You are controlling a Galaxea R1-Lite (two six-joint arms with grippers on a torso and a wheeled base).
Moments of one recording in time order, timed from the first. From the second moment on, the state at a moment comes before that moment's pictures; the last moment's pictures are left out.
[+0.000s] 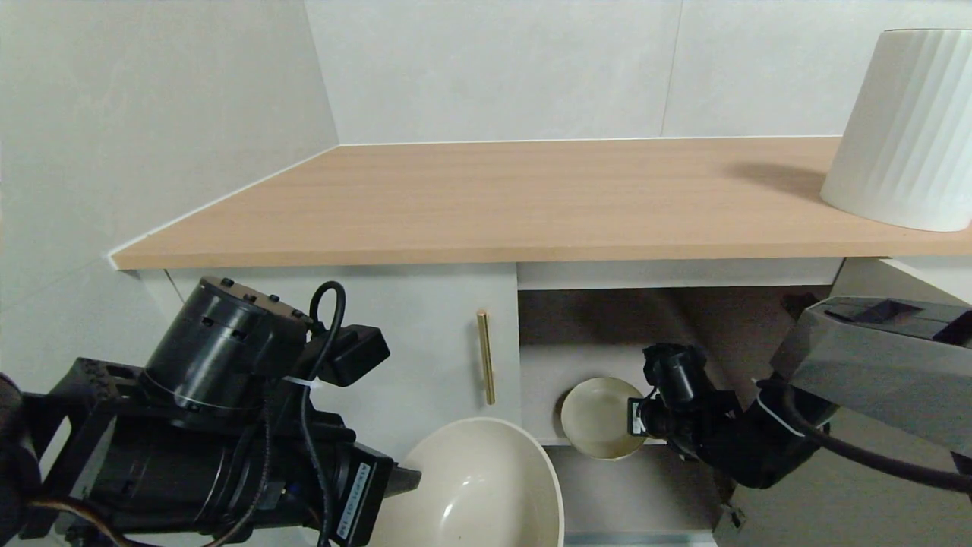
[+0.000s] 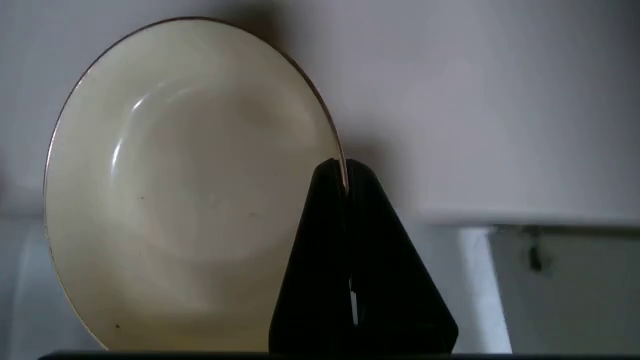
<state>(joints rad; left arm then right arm) -0.63 1.47 -0.83 0.21 -0.17 -0.26 0.45 2.32 -0.91 -0.71 -0.31 0.37</state>
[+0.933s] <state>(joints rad) -0.67 1.53 -0.83 0.20 -0.09 -0.26 0.39 2.46 -1.33 -0.38 -0.36 0.59</state>
